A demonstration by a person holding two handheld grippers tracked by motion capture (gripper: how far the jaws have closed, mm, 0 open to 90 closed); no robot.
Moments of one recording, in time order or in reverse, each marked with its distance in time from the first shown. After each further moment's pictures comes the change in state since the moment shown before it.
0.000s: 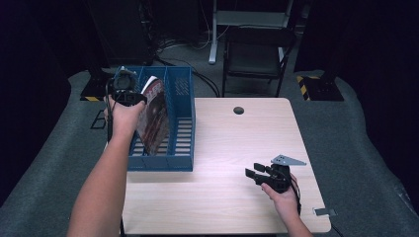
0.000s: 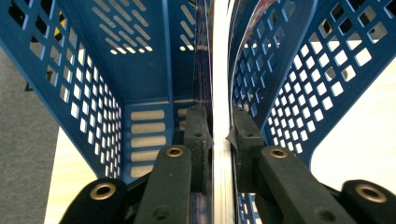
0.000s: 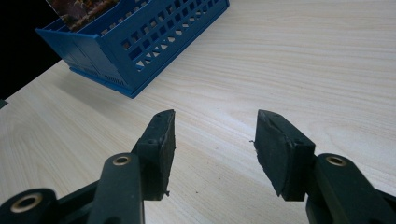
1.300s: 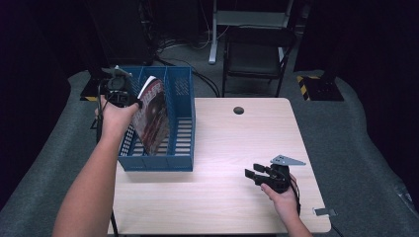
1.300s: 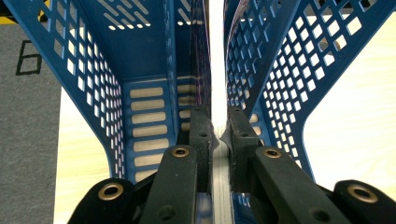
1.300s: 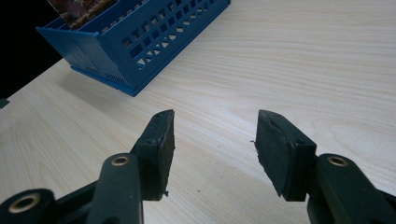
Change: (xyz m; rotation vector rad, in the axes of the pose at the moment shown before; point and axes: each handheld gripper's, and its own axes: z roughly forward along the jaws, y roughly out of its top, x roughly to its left) left arm 0.007 -0.001 -0.017 0.084 -0.028 0.024; right arm 0.000 -0.001 0.002 0.003 0.001 0.006
